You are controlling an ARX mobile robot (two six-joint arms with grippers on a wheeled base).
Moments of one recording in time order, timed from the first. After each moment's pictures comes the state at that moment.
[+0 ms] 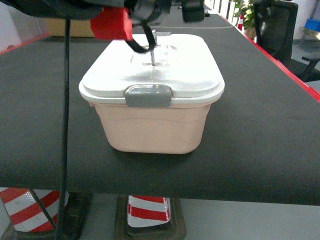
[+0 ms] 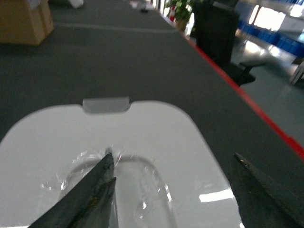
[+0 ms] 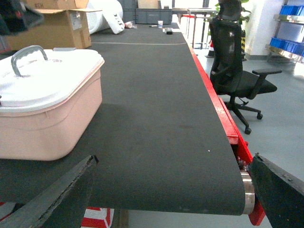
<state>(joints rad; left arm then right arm) -0.47 1.99 1.41 0.51 -0.19 -0.13 0.00 0.00 0.01 -0.01 0.00 0.00</state>
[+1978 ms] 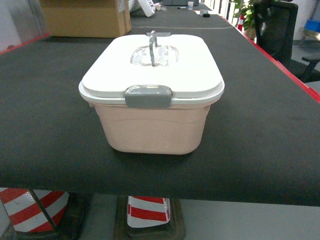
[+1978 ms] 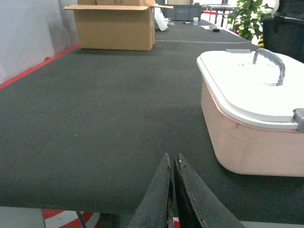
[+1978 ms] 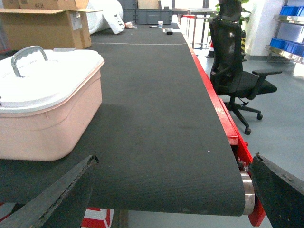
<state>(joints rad) 0.00 0.51 0.04 0.46 0.00 0.00 0.00 0.00 0.01 -0.01 0.00 0.00</state>
